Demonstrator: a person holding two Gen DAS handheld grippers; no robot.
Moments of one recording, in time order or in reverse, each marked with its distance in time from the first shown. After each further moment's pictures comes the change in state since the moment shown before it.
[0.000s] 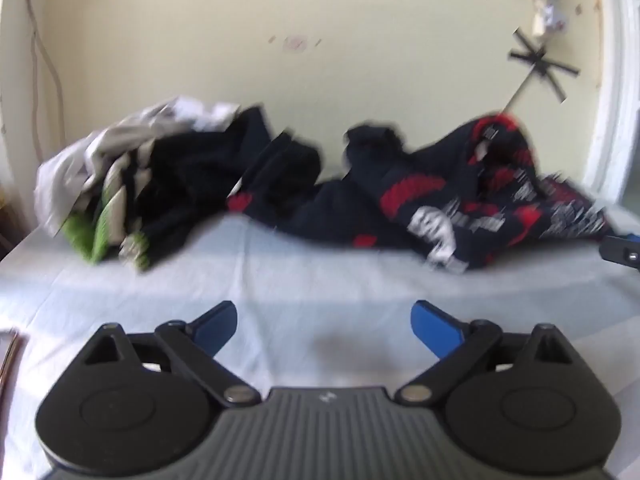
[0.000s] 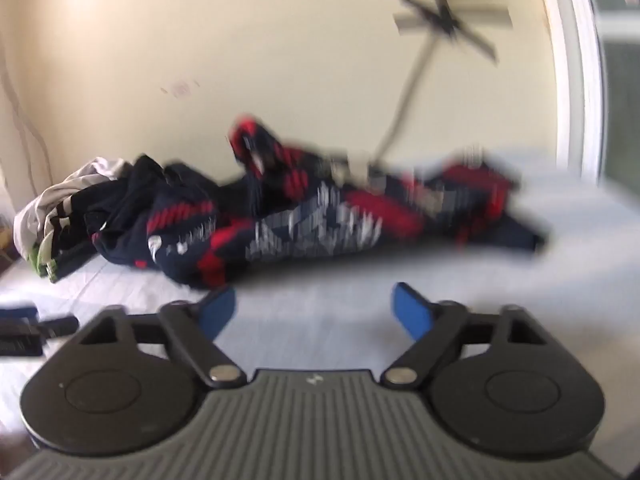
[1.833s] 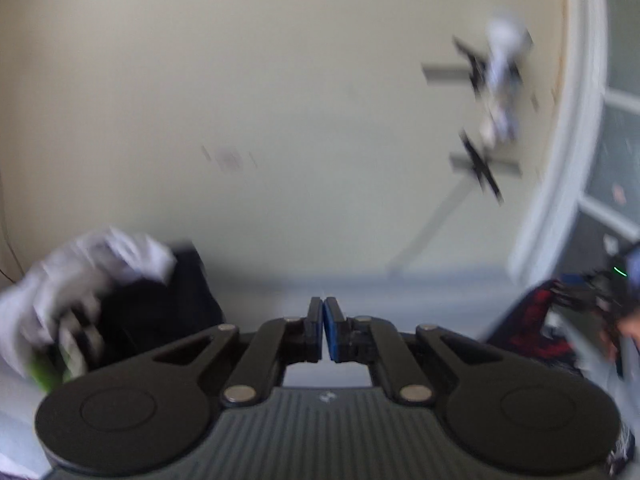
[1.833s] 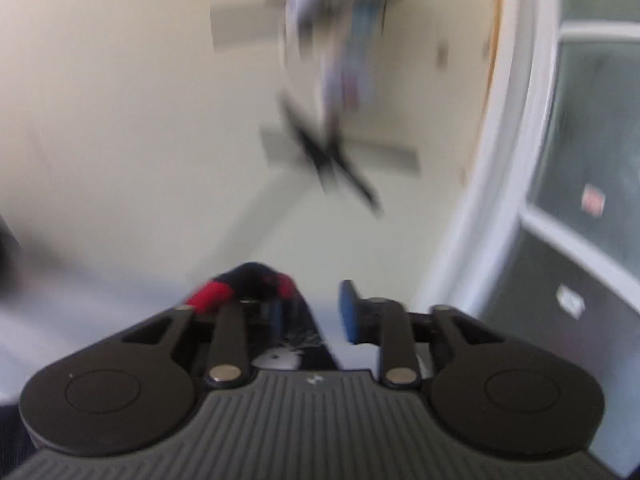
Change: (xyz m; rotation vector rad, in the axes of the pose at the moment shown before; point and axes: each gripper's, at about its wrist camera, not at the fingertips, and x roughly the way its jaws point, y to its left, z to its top) left arm -0.022 -0.050 0.104 -0.025 -0.035 -0.185; right arm 0.137 -0.099 0.137 -0.249 0.091 -0.457
